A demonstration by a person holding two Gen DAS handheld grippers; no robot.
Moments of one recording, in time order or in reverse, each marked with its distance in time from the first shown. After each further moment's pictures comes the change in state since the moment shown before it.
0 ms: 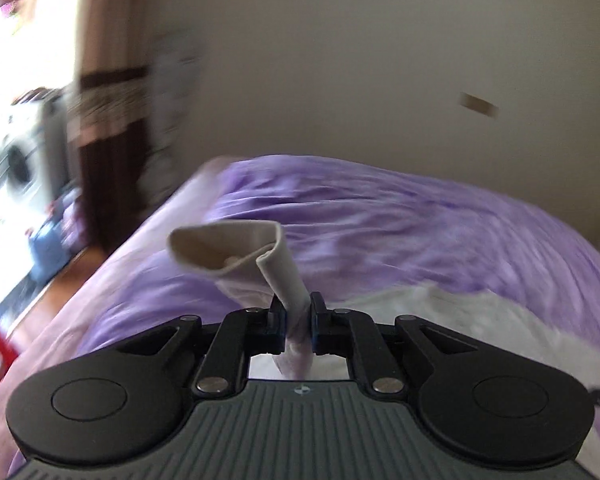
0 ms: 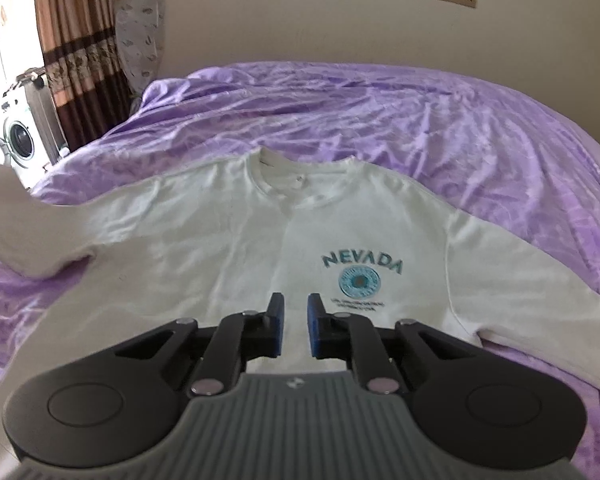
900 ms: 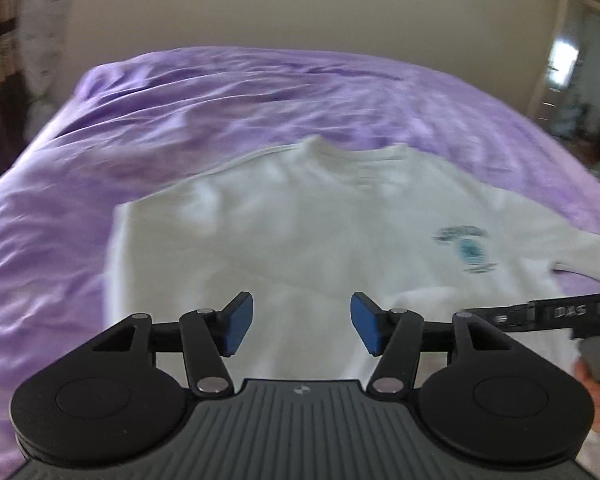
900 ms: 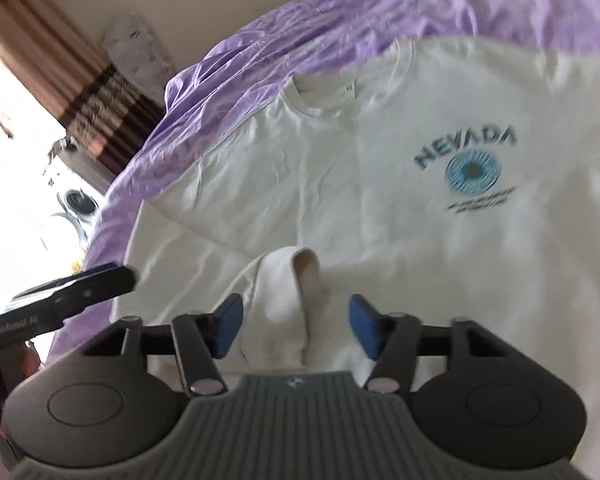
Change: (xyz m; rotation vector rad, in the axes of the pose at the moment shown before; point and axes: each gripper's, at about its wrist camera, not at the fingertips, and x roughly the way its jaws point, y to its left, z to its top) left arm 0.100 -0.067 -0.098 0.139 0.292 -0.220; right arm 0.105 -0.005 -0.037 0.421 0.159 0.336
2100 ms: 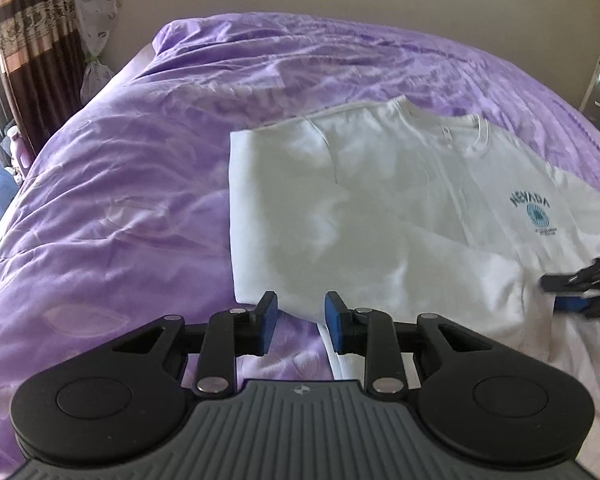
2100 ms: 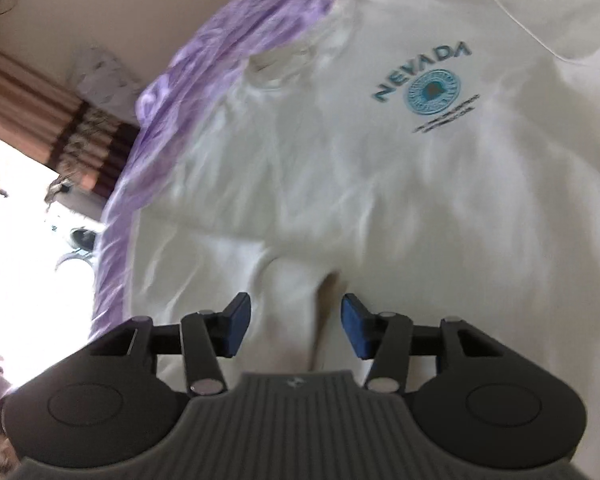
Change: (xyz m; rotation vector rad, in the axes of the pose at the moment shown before) left arm -0.023 0.061 -0.045 -0.074 0.066 0.107; right arm -0.002 -0.029 -0.023 0.214 0.036 0.010
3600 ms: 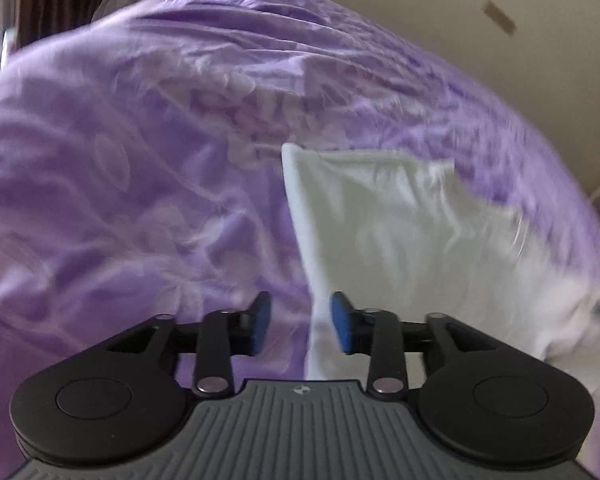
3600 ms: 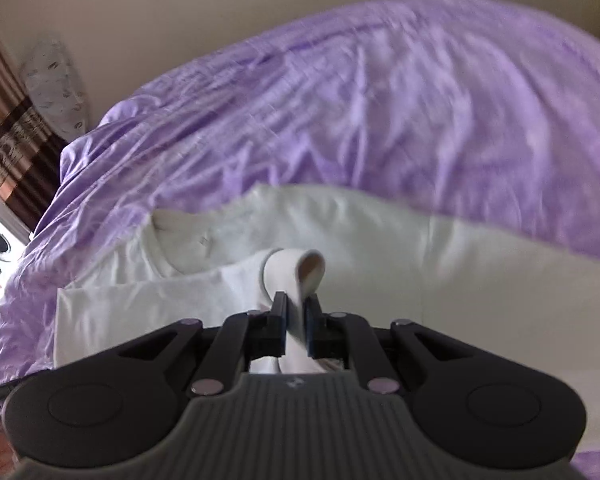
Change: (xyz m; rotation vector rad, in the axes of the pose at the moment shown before) left arm 0.128 0.025 0.086 -0.363 0.032 -0.141; right arm -0.038 -0.014 0.200 -0.243 -0.163 -0.289
